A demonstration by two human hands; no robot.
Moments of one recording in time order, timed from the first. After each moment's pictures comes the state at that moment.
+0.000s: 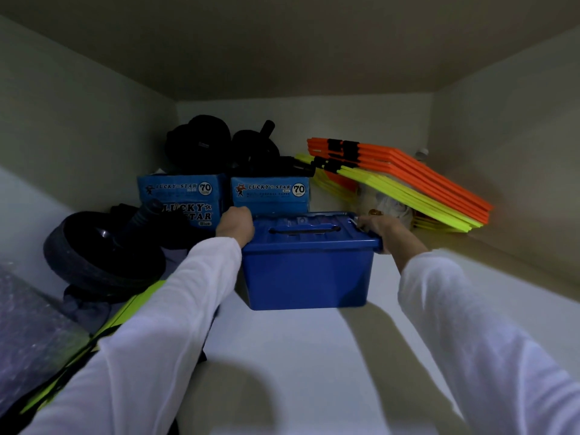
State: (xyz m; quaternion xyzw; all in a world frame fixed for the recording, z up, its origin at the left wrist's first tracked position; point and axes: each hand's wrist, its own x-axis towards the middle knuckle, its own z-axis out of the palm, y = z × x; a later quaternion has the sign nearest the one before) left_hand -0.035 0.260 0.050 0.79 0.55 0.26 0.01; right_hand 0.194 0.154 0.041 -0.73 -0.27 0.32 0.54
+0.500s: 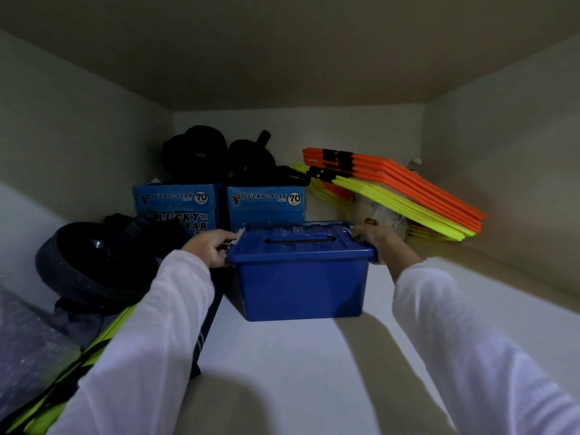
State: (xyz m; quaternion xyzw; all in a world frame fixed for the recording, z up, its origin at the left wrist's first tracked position) left_hand -0.066 0.281 0.045 0.48 0.45 0.34 0.67; right_hand 0.192 0.153 0.039 -0.70 -0.27 0.33 0.57
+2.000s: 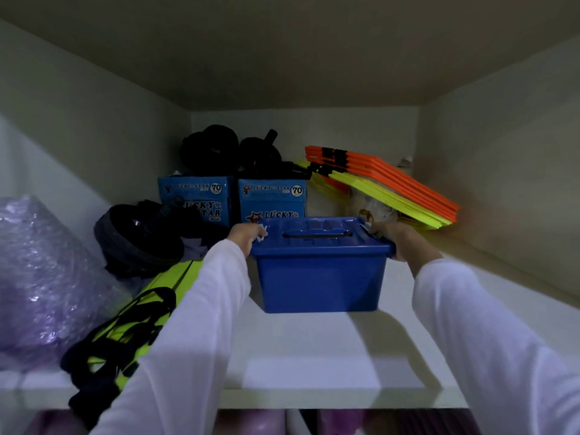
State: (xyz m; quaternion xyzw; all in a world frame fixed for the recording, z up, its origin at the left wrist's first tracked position) left_hand -0.058 0.174 0.039 0.56 0.46 0.40 0.55; right_hand 0.178 0.050 0.038 -0.69 -0.27 0.33 0.58
